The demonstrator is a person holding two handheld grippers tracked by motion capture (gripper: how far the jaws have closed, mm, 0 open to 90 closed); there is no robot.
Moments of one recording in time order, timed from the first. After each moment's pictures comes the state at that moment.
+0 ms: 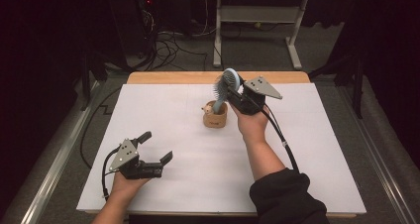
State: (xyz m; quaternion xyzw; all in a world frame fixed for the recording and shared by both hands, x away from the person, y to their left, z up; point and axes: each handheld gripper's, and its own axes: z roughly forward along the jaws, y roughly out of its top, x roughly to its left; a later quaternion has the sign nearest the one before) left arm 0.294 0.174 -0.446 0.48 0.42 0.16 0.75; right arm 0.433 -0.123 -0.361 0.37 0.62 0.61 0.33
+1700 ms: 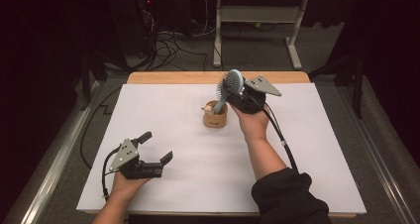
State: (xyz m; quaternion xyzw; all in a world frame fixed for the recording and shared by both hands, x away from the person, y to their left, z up) left arm 0.294 0.175 -0.447 0.49 0.42 0.15 0.75; right arm 0.441 -0.127 -0.367 0.40 0.64 0.58 0.32
